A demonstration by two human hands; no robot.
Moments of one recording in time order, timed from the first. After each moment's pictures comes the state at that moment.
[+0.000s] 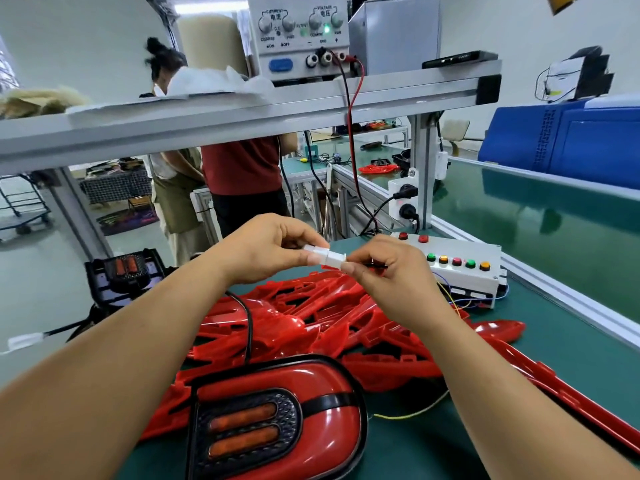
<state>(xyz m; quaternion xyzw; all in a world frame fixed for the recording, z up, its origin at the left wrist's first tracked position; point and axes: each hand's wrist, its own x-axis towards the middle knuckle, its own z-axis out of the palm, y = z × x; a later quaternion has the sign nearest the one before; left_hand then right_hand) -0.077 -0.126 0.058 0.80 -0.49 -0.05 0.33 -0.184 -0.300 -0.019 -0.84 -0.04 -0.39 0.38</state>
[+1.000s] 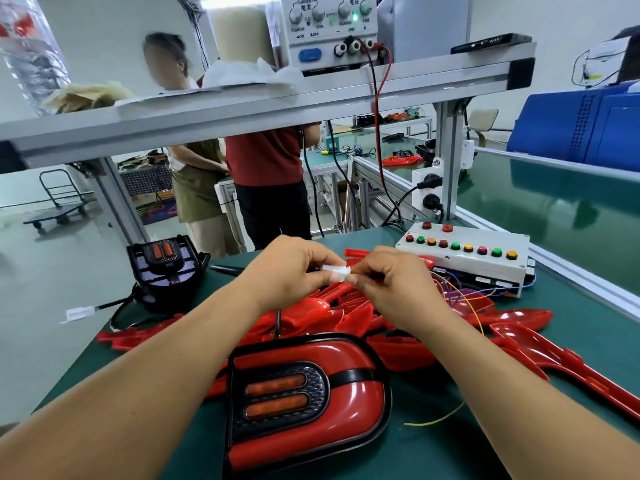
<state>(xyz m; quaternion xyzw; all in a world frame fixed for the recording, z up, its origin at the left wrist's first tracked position) -0.105 -0.102 0.021 0.84 -0.47 0.05 0.26 -0.182 -0.273 -0.037 -0.87 -0.06 -0.36 0.34</state>
